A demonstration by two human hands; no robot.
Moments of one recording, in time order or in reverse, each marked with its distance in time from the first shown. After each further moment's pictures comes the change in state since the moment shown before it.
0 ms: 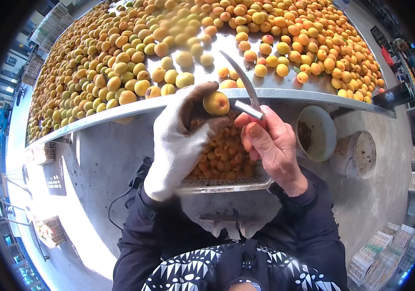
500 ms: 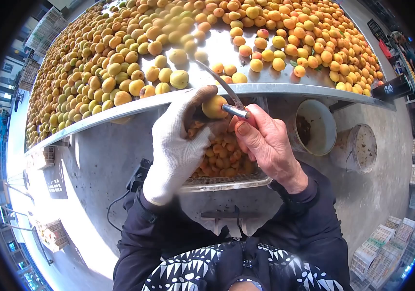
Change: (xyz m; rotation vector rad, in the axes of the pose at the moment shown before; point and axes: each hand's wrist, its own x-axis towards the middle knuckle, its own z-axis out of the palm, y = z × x) left_hand -0.004 -0.014 0.003 0.178 0.025 0.139; right_hand 0.001 0.004 -0.004 -0.229 -0.074 0.044
